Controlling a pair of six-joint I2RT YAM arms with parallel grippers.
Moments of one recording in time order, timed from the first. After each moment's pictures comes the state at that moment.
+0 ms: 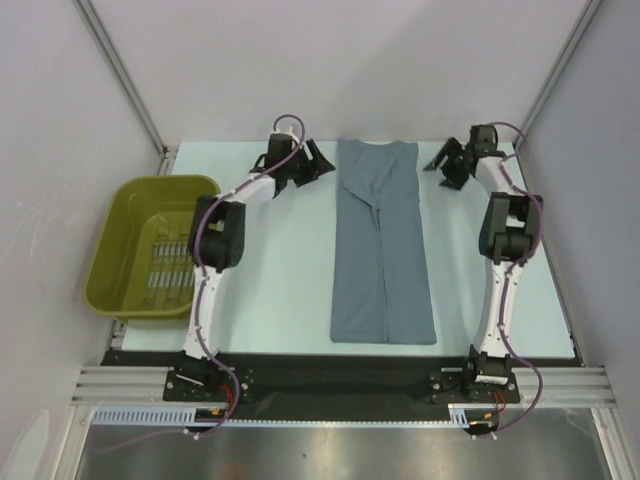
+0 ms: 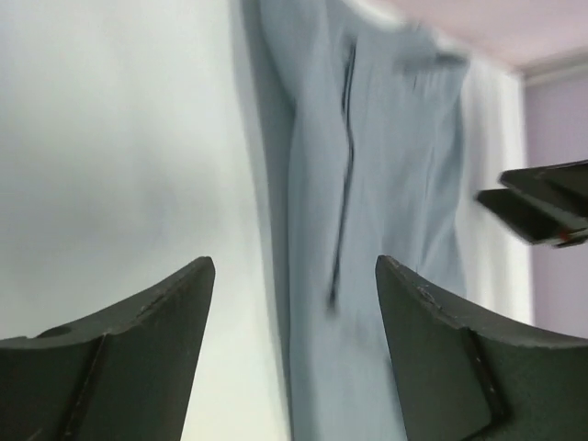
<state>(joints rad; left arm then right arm) -0.30 2.57 2.07 0.06 0.36 -0.76 -0.09 2.54 2.18 -0.37 -0.39 0.61</state>
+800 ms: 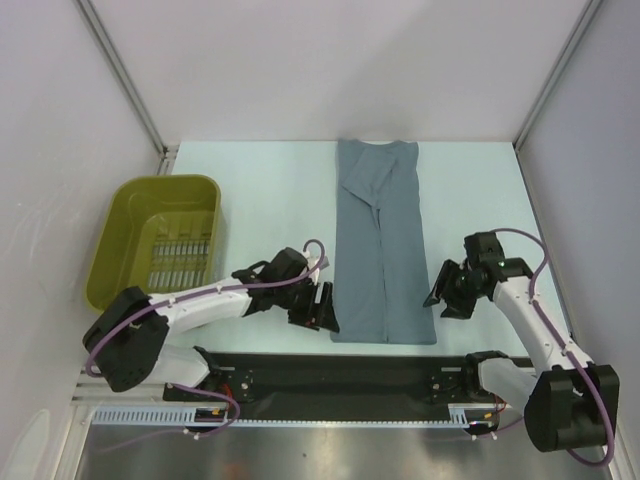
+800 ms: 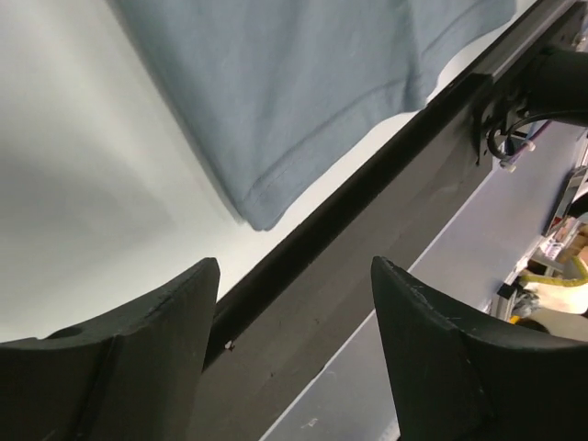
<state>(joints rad) -0.79 1.35 0.67 -0.25 0.48 -0.64 0.10 1.04 0.73 -0.92 -0.24 0.55</state>
